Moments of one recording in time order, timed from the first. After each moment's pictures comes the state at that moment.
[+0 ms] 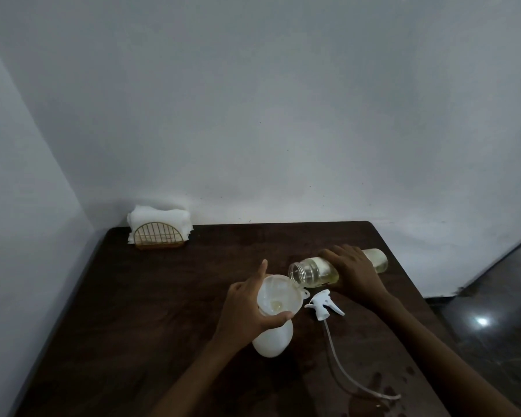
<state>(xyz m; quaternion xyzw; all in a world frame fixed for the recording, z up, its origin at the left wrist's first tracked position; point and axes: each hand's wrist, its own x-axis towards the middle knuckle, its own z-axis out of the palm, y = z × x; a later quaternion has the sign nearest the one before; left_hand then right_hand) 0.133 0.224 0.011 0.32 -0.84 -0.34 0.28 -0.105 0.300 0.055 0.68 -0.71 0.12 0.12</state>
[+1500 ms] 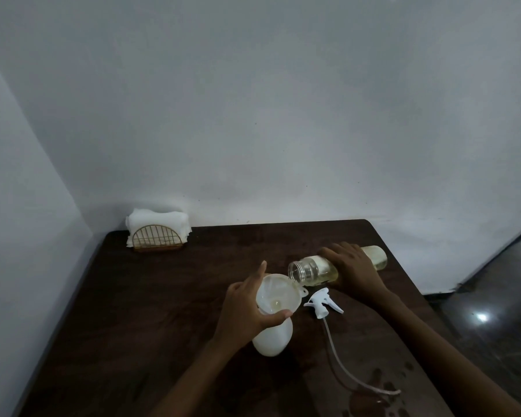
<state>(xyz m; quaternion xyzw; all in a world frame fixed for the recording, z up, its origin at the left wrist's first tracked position) 0.133 0.224 0.013 0.32 -0.84 -0.35 0.26 -0.108 0.300 0.053 0.69 -0.70 0.13 0.15</state>
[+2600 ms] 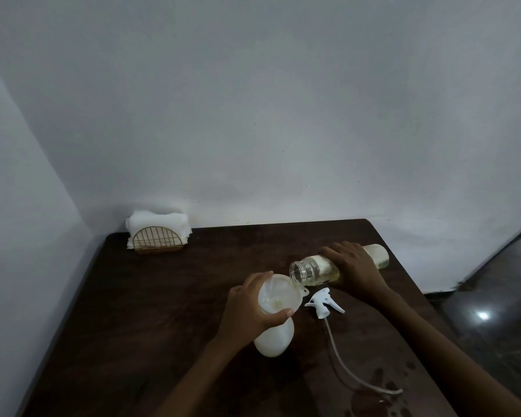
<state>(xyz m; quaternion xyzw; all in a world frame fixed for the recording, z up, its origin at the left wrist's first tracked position) 0.131 0.226 0.016 0.33 -0.83 -0.36 0.25 -0.109 0.302 0.055 0.70 -0.68 0.14 0.16</state>
